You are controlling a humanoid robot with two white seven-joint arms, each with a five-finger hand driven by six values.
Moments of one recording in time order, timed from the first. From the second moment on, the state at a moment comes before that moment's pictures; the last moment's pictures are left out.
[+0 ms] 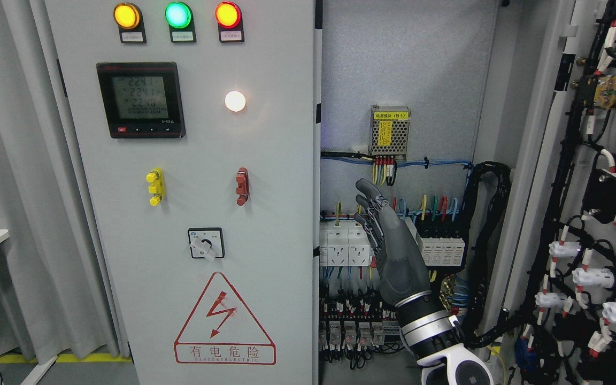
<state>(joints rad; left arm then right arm) -0.03 0.00 -0.04 0.00 0.14 -0.10 -0.14 -0.60 0.00 0.26 -1.63 -0.26 0.08 0.04</state>
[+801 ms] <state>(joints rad) -0.04 0.00 -0.04 0.00 0.14 -0.10 -0.14 -0.73 0.00 0.26 -1.46 -0.35 0.10 0.12</state>
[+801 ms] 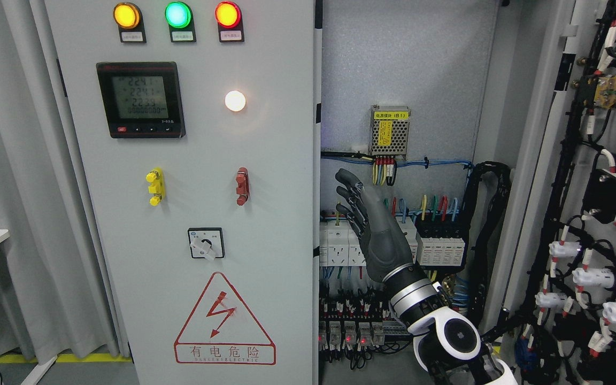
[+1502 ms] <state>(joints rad) -0.04 0.00 -0.04 0.00 0.14 -0.11 -0.14 -0.79 0.00 0.30 -1.41 -0.44 0.14 0.13</state>
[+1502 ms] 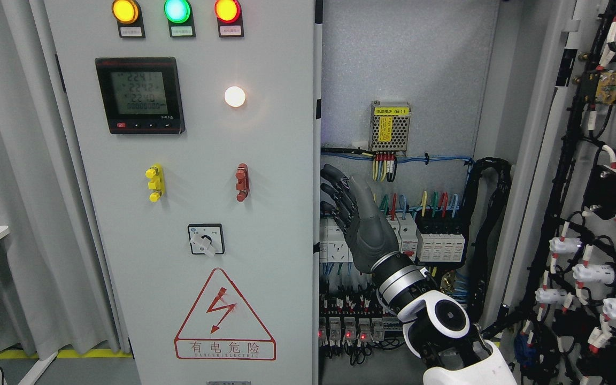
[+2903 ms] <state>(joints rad) -0.04 0.00 -0.04 0.00 0.14 -0.11 -0.14 -0.82 0.00 0.29 -1.38 -0.49 0.16 0.25</state>
